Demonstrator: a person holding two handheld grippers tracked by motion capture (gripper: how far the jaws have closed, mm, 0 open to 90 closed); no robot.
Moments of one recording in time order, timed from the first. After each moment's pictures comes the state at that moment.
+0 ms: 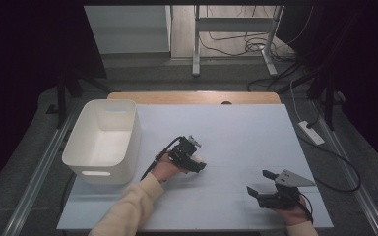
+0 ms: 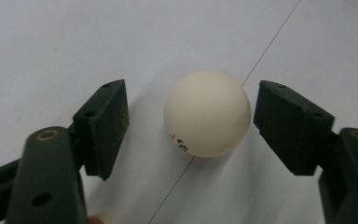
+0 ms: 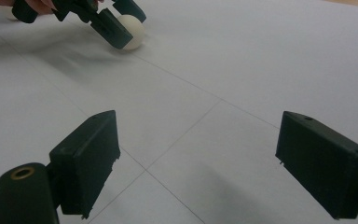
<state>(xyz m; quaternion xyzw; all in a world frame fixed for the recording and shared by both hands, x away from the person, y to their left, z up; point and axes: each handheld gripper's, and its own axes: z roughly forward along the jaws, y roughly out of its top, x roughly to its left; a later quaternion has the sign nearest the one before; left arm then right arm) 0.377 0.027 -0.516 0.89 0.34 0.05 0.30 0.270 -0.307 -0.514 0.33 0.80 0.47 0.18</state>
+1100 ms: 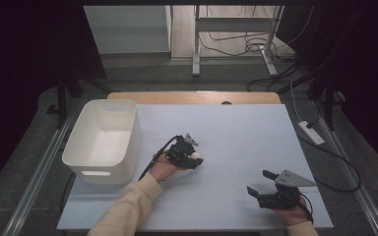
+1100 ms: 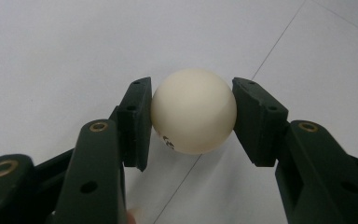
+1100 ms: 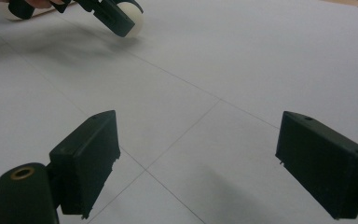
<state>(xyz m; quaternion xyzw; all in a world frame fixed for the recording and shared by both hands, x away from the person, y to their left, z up) 0.372 0.036 -0.508 0.88 0.33 0.07 0.32 0.269 -0.307 -0.514 0.33 0.80 0.47 0.18</state>
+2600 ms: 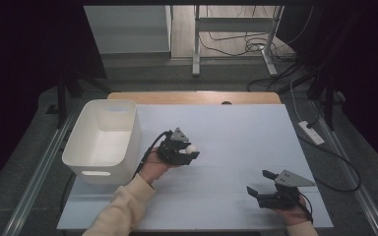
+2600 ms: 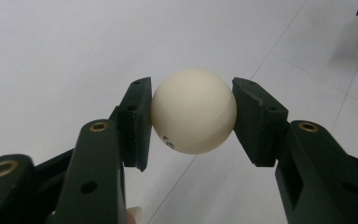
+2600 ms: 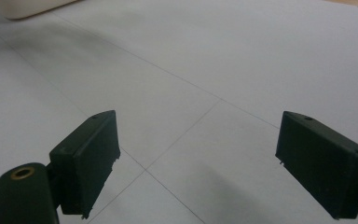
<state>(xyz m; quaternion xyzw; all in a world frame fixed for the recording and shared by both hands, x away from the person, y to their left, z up) 0.350 0.063 -0.467 0.85 0.33 0.10 0.40 0.269 -0.306 -0.514 0.33 0.80 0.47 0.19</state>
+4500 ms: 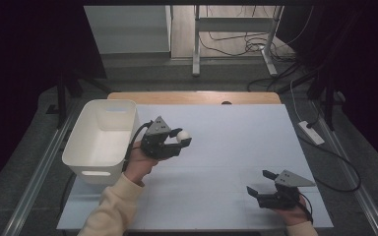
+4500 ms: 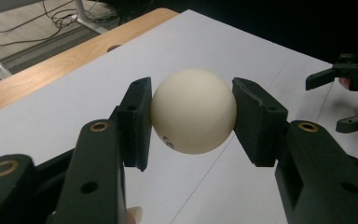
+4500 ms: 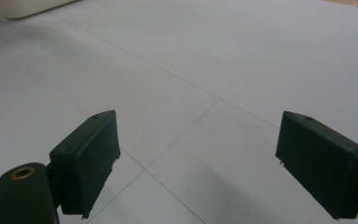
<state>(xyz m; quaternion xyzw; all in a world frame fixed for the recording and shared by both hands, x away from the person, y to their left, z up) 0.326 0.099 -0.412 0.80 0.32 0.15 0.49 0.269 -0.306 -0.514 0.33 0.80 0.47 0.19</state>
